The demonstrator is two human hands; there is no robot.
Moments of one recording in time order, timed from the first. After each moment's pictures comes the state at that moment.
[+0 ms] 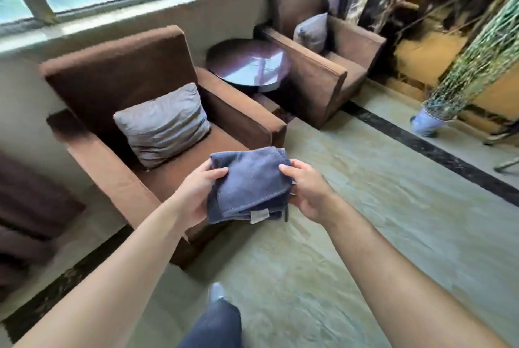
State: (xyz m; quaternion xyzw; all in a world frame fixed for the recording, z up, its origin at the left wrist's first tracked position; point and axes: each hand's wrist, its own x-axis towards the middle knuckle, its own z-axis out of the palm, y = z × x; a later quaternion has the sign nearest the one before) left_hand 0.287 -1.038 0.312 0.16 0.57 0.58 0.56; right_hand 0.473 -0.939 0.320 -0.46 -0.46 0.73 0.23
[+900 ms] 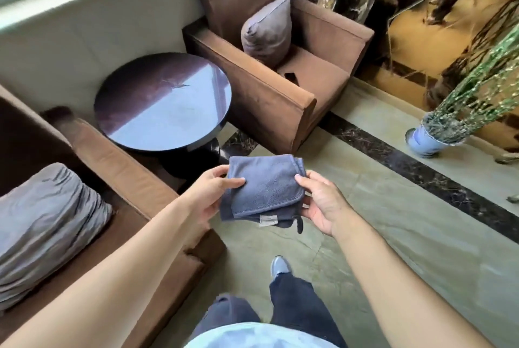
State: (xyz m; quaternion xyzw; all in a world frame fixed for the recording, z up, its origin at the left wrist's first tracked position) left_hand 0.308 -0.301 0.221 0.17 0.60 0.45 0.64; right_hand 0.528 -0.236 0.234 -0.54 -0.33 0.74 0.24
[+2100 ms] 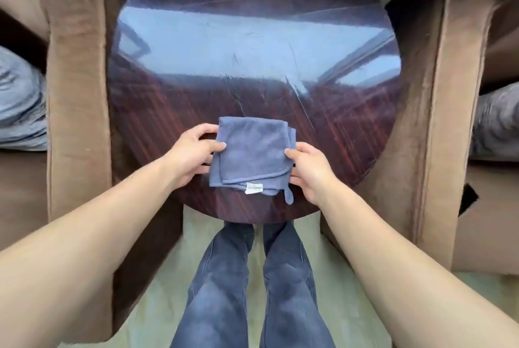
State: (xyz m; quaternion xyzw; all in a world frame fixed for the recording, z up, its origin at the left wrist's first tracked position) left_hand -0.070 -0.002 -0.058 -0.25 0.68 0.50 0.47; right_hand 0.011 0.207 -0.063 -0.51 -0.54 0.62 -0.26
